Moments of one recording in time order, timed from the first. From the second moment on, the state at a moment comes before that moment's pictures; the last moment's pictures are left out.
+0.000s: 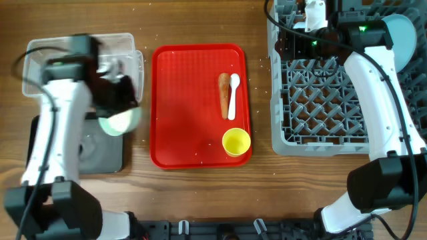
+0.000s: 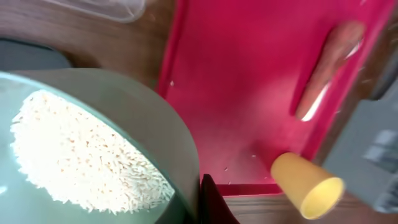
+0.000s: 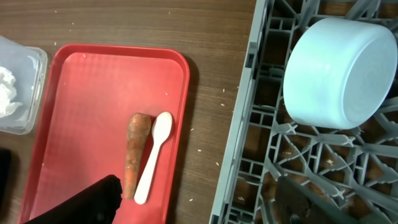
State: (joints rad) left arm 0.11 1.61 1.41 -1.23 0.34 -0.24; right arm 0.09 1.78 1.75 -1.00 -0.27 0.02
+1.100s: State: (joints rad) left arm 0.91 1.61 1.01 -1.16 1.25 0.17; right arm 0.09 1.78 1.75 -1.09 -0.27 0.02
